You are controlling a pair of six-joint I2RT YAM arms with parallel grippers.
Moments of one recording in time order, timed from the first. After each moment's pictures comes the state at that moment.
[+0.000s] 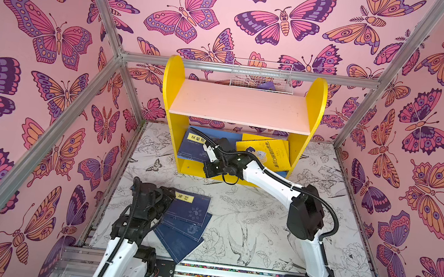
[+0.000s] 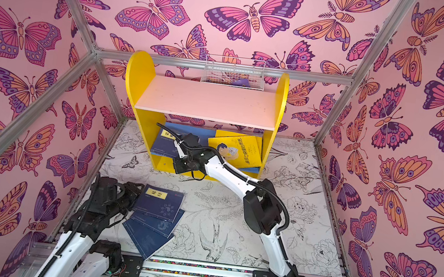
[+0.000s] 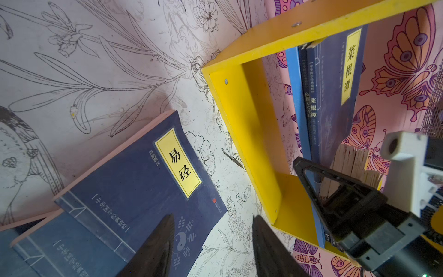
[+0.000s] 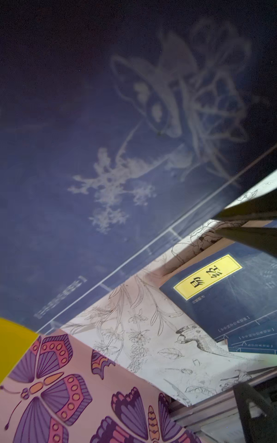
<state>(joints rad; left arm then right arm) -0.07 0.58 0.48 -0.55 0.12 -1.14 0.86 2.17 1.93 -0.60 -0.13 0.36</state>
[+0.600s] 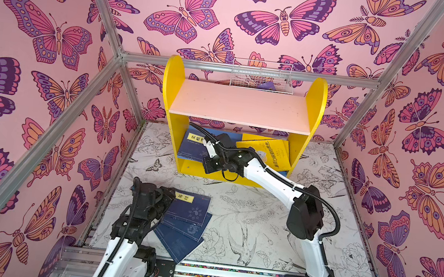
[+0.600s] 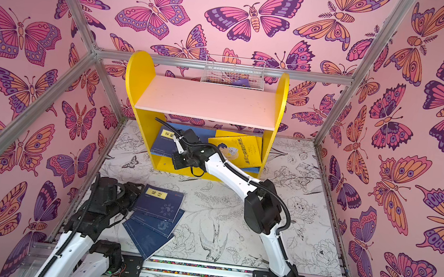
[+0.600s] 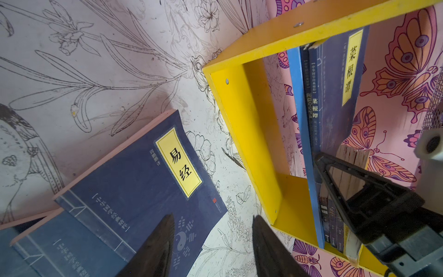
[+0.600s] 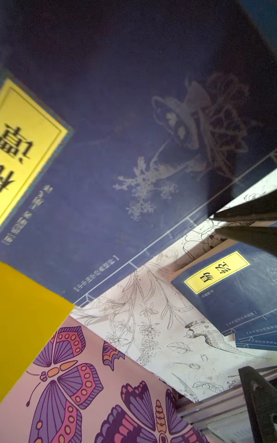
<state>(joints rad) -0.07 0.58 0.47 -0.55 0.12 -1.14 0.86 2.19 2.05 -0.63 -0.11 0.33</state>
